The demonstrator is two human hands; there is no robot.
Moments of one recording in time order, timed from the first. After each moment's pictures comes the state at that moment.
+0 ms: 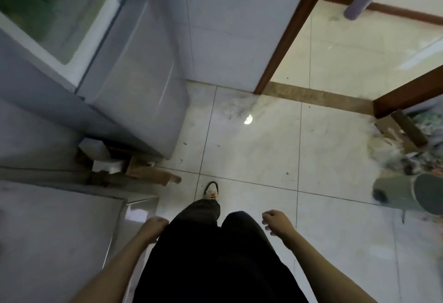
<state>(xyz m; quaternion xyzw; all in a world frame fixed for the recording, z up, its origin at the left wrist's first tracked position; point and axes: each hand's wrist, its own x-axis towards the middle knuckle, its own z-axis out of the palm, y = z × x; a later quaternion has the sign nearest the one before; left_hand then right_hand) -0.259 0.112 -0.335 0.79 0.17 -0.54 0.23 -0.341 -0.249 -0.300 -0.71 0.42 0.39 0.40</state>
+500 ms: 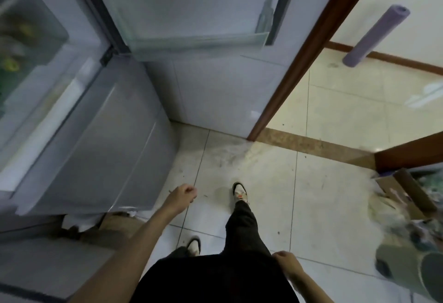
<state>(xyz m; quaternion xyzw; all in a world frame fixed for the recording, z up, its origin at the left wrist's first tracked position) 0.056 -0.125 -0.298 0.82 0.13 -0.41 0.38 -0.145 -0.440 -0.321 -0.72 0.40 0.48 0.29</state>
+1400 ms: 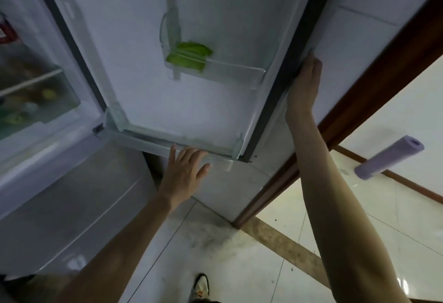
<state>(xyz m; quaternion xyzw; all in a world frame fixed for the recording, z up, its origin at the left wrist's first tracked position) 0.327 -0.295 -0.137 0.98 -0.07 0.15 0.15 0.461 -0.519 0.079 -0.72 0.08 -0.21 0.66</state>
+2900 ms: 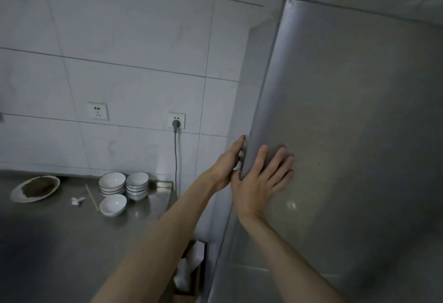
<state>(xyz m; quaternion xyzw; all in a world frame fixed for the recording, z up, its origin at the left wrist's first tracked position) 0.035 0.201 0.113 0.57 0.25 0.30 0.72 0.097 0.132 0.061 -0.77 -0.39 -0.33 0.38</state>
